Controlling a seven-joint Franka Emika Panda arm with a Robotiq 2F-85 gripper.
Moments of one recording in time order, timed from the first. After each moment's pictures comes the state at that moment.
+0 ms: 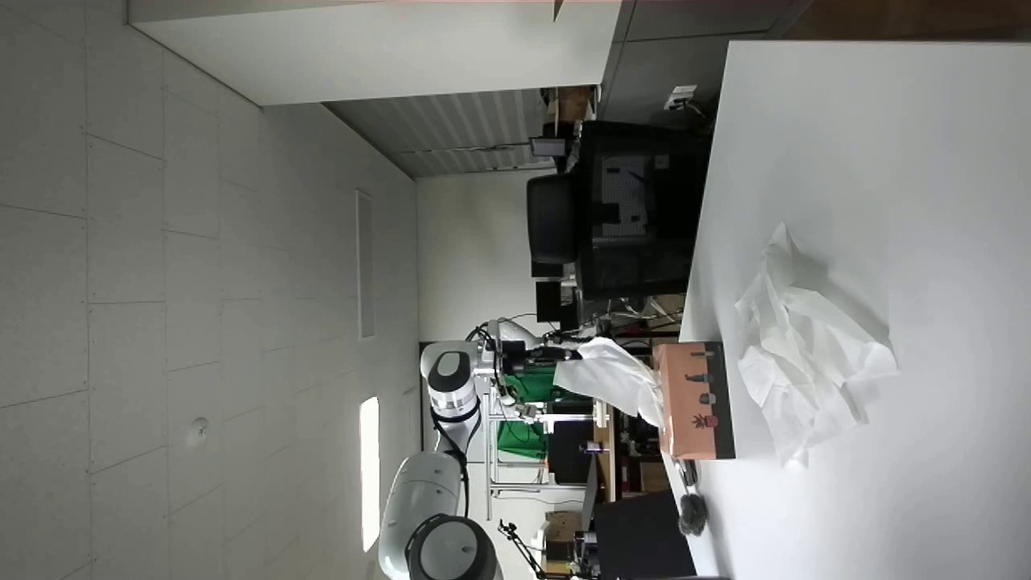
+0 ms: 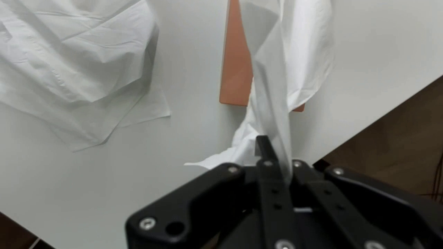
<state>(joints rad) 0.05 1.18 -0.04 -0.37 0.03 1.59 0.72</state>
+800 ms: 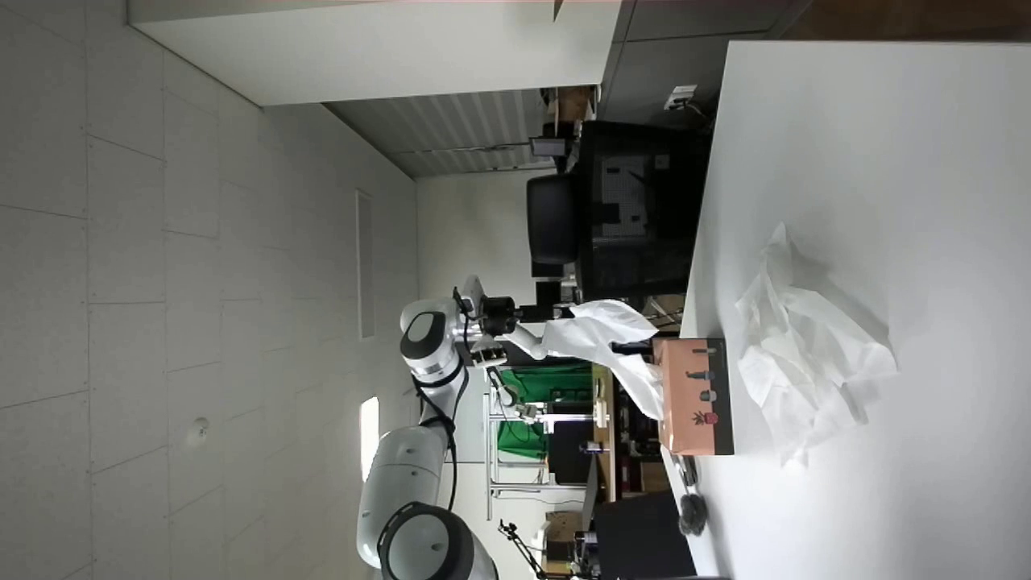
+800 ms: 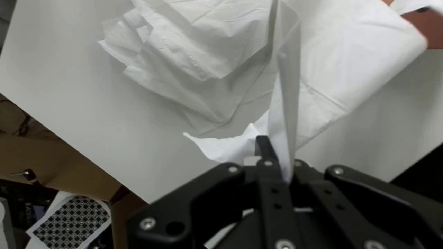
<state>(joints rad) -0.09 1.15 -0.14 -0.37 -0.02 1.40 0.73</state>
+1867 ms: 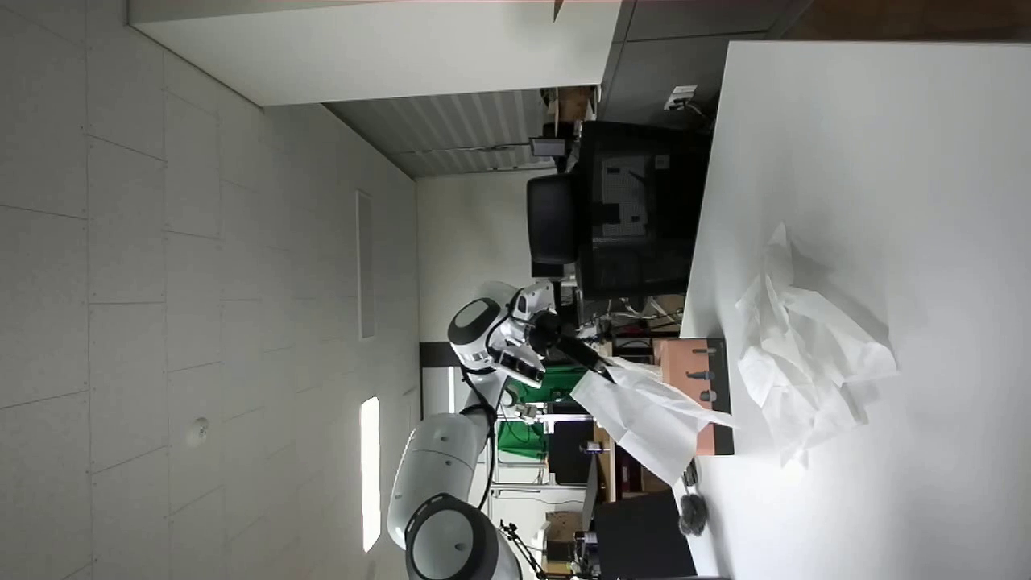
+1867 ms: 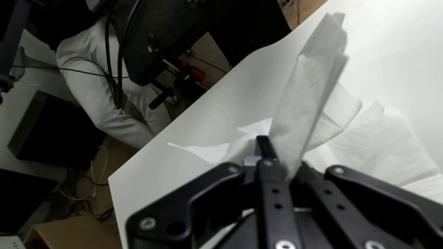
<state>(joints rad) -0.11 1.24 -0.15 -0.45 -0.08 0.88 0.42</state>
